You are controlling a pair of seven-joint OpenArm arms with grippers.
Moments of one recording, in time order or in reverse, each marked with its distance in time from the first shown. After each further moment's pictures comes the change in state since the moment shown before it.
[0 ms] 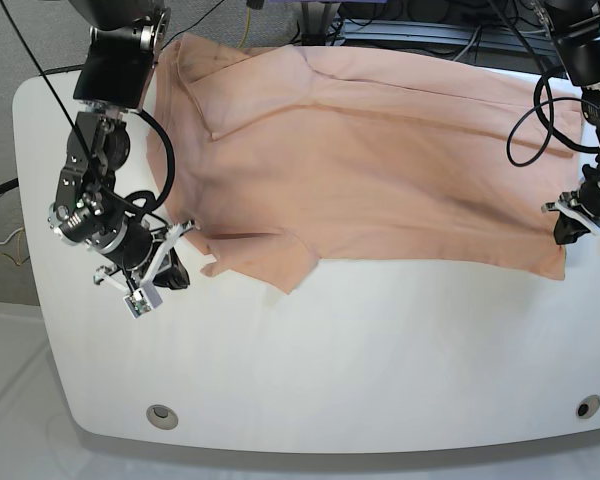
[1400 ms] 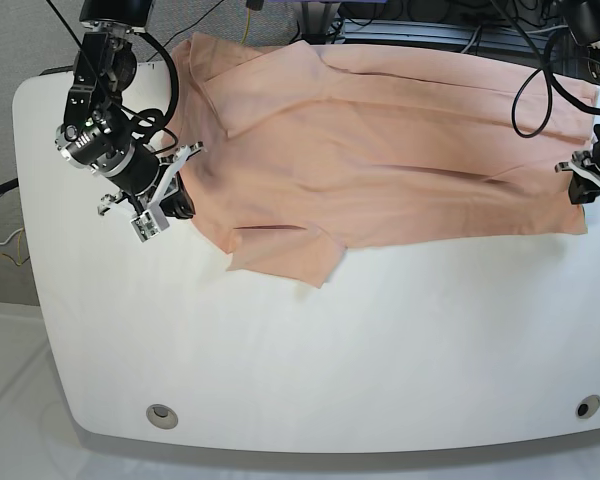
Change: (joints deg) left arm 10.5 0.1 -7.3 8.0 -1.6 0.9 3.9; right arm -18.6 -0.3 1.1 13.2 1.2 -2.6 2.9
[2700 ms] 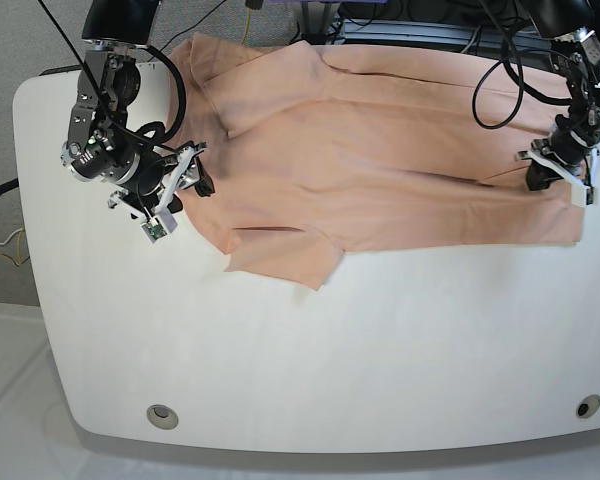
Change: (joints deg) left arm 0.0 7.5 1.0 -1.0 0.5 0.2 0.3; right arm 4.1 -0.5 -1.0 -6.6 2.6 -0.3 -10.7
